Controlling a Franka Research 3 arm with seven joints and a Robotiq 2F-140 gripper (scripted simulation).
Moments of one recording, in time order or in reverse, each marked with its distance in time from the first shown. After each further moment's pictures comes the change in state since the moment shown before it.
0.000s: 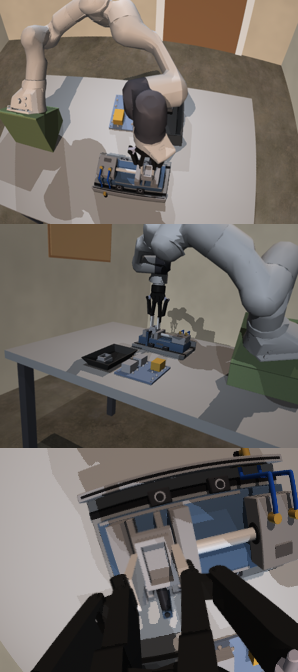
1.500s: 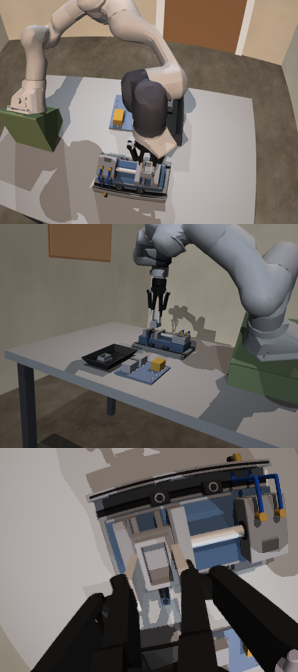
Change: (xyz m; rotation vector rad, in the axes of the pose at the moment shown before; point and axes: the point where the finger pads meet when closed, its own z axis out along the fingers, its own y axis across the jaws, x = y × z) arm 0.001 0.001 -0.034 0.002 0.002 -0.009
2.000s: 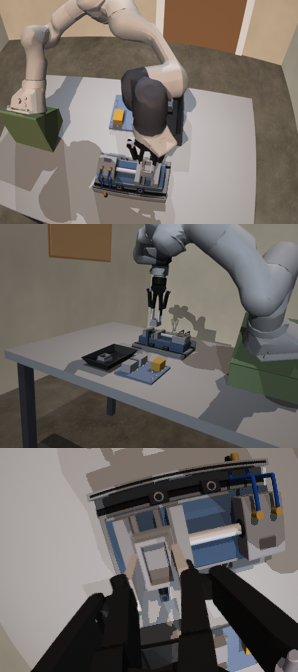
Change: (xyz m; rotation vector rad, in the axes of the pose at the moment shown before) arm -0.001 0.001 -0.006 -0.003 -0.004 0.000
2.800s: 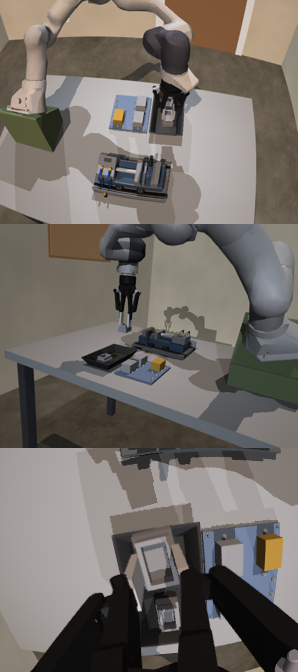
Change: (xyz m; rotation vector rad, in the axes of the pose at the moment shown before) arm -0.230 -0.050 -0.003 -0.004 -0.018 -0.113
